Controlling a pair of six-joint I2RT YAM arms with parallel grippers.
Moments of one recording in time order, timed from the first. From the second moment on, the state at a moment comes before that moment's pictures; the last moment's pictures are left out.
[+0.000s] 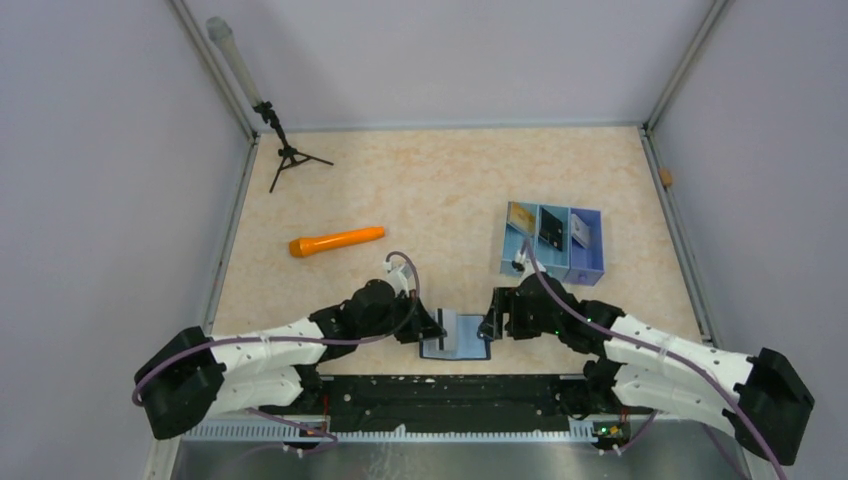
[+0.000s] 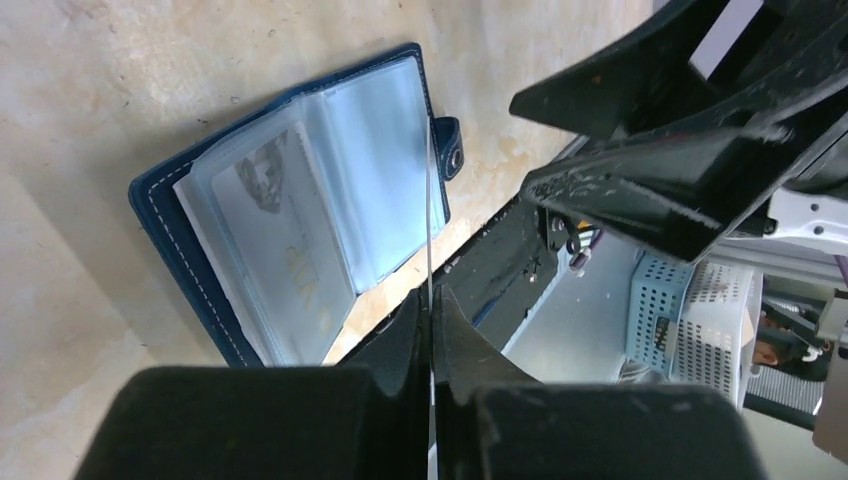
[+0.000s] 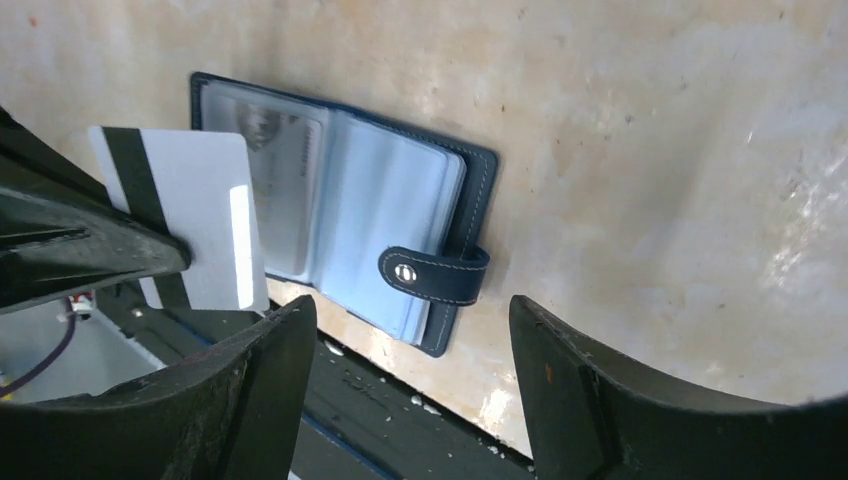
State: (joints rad) left arm -0.93 1.06 0.33 0.21 0.26 -1.05; right arm 0.86 0.87 0.44 -0.33 -0.06 0.76
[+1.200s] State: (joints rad) left arm -0.98 1.20 0.25 0.34 0.17 -1.16; right arm 1.12 1.24 0.49 -0.30 0.41 1.07
